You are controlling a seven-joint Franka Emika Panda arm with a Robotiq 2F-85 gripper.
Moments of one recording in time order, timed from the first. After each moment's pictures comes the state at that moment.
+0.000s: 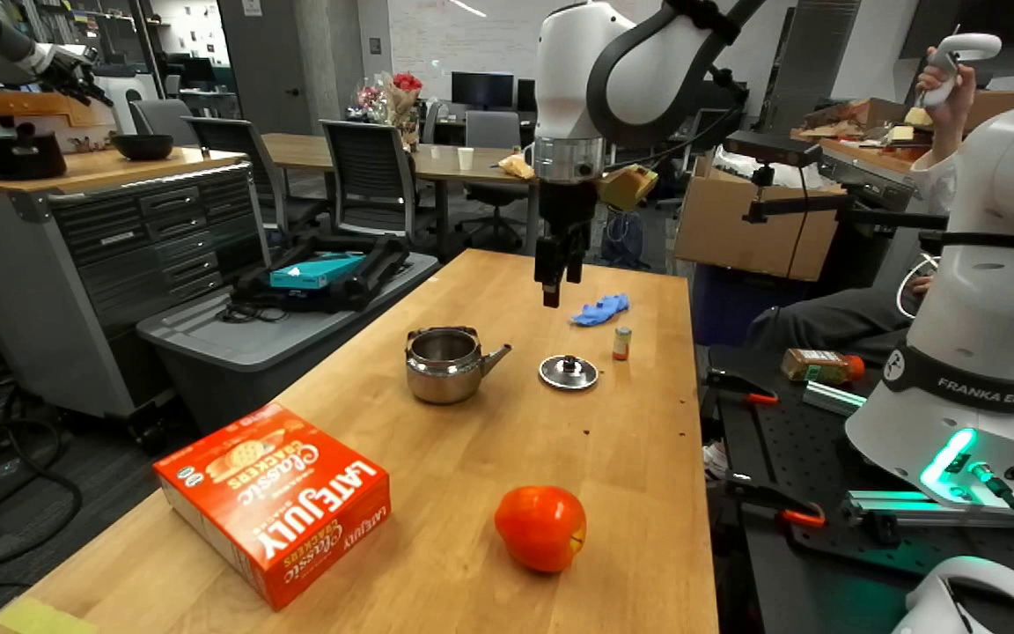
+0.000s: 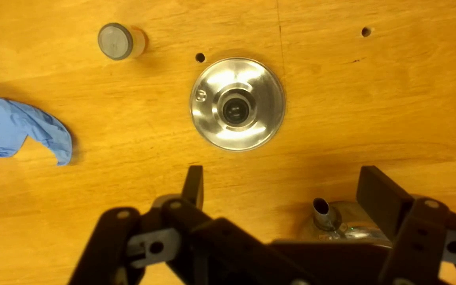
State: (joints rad) arm -0.04 0.03 -0.03 -2.48 -0.09 2.47 0.13
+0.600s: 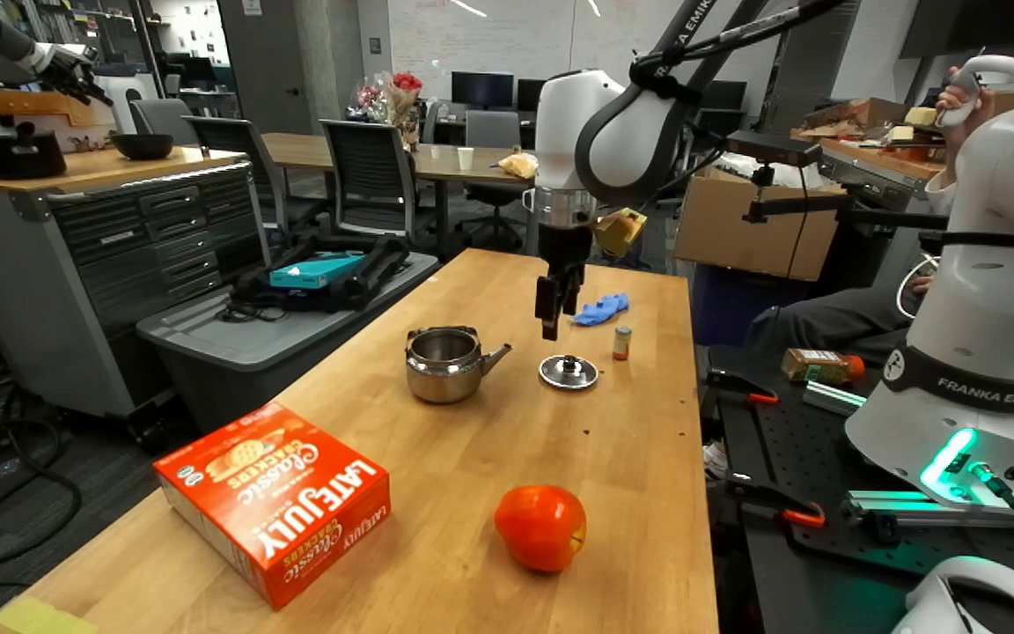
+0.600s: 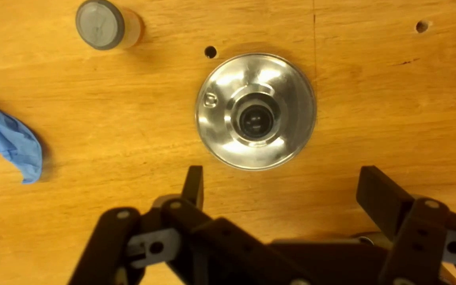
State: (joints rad) arm -0.06 0.19 -0.06 -2.48 -0.04 2.64 0.02
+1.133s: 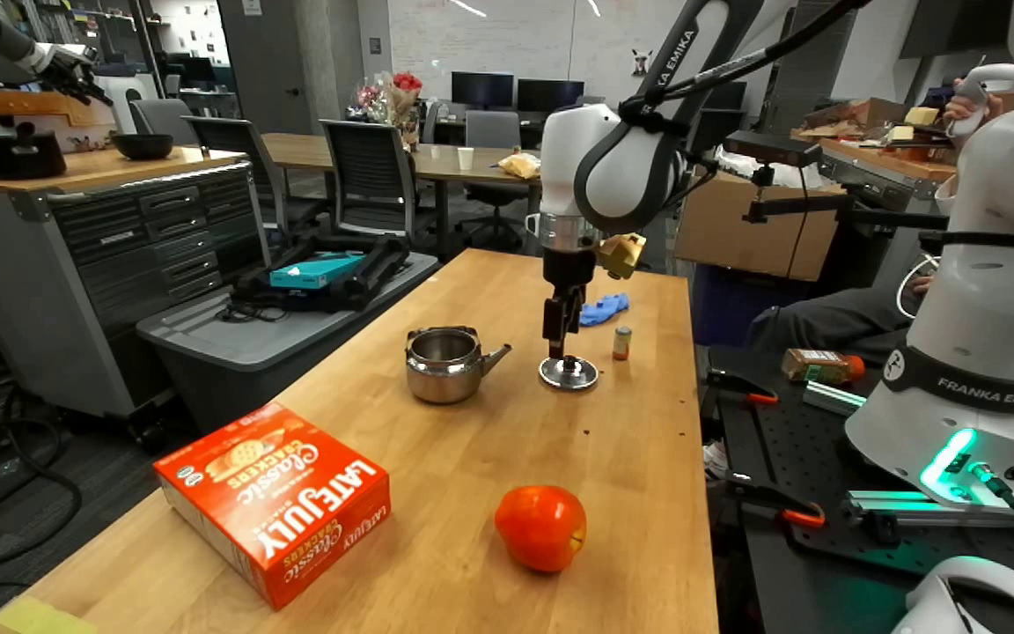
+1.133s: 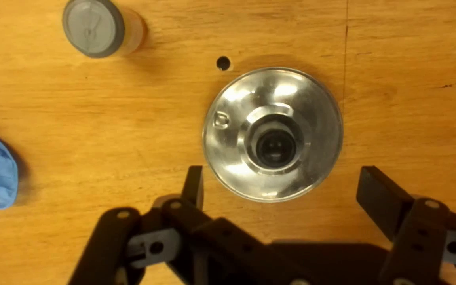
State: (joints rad) arm -0.08 0.27 -0.06 -2.48 -0.01 2.72 -0.08
